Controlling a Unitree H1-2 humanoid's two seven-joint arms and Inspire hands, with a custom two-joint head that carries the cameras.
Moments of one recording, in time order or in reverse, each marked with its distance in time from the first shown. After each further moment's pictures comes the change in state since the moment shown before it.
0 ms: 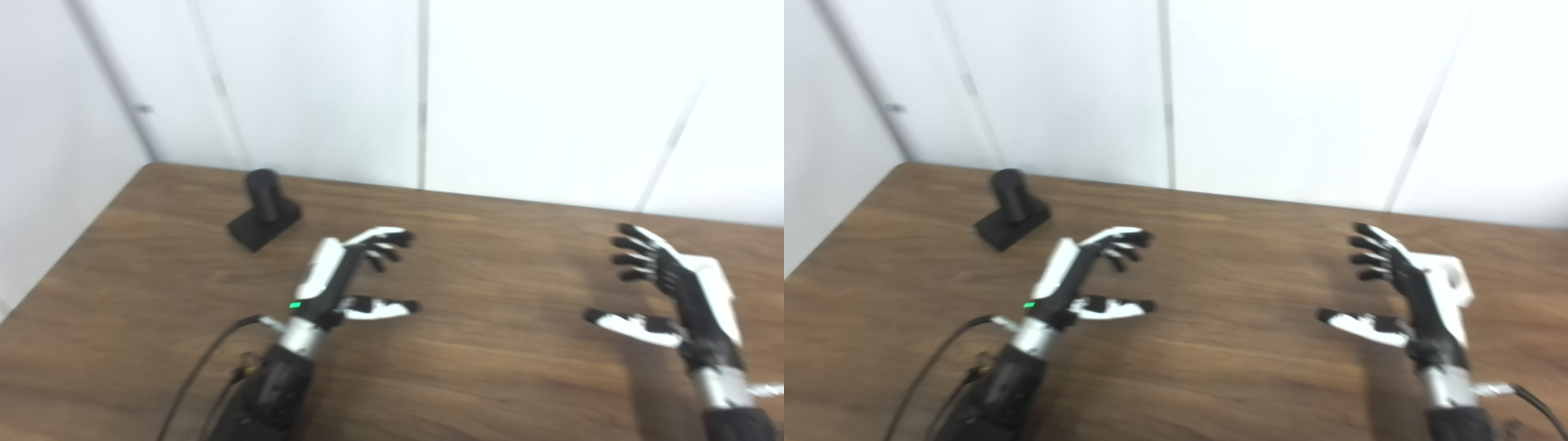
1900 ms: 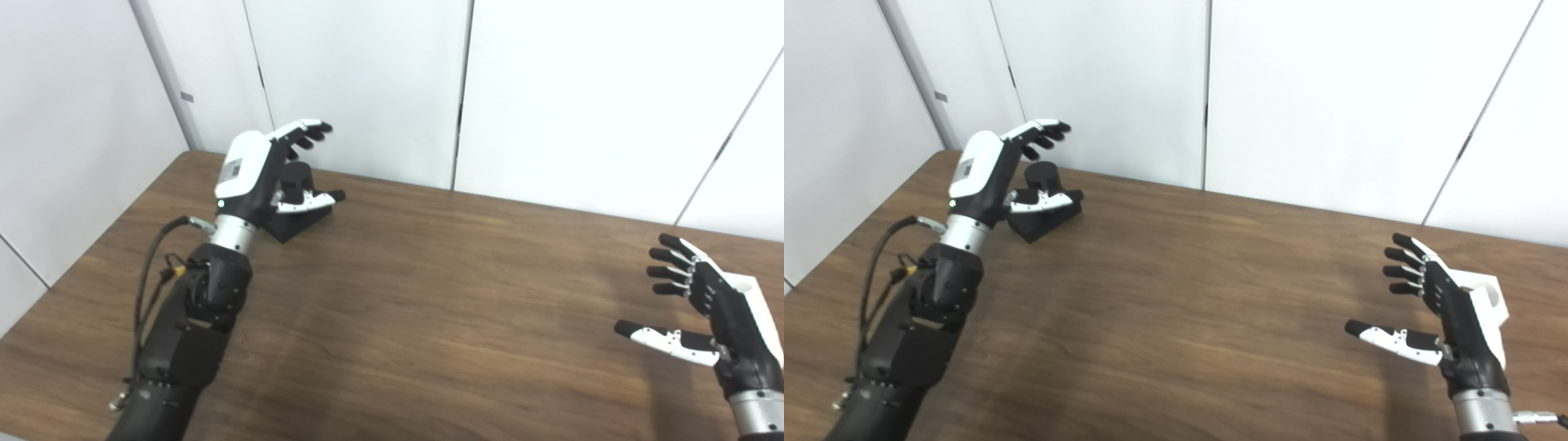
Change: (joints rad) left arm -0.160 0.282 0.200 -0.085 0.148 0.282 0.042; right arm 0.022 0.005 -0.002 -0.114 0.033 0.141 0.051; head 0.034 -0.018
